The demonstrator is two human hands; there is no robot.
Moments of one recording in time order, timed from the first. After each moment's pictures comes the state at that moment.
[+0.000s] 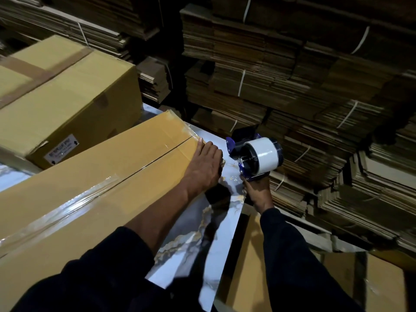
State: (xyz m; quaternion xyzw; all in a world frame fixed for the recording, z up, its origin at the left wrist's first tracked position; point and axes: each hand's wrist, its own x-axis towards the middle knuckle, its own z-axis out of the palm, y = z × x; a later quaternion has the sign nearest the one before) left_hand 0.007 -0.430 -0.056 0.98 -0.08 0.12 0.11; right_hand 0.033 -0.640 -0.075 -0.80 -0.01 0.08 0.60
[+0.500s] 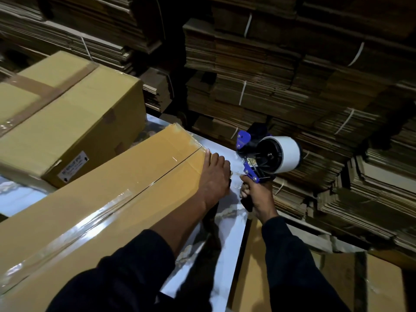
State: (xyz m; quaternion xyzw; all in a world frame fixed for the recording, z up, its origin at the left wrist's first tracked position) left_hand 0.009 -0.438 -0.031 1.00 -0.04 0.00 0.01; right_hand 0.025 -0.586 -0.035 -0.65 0.18 0.15 0.72
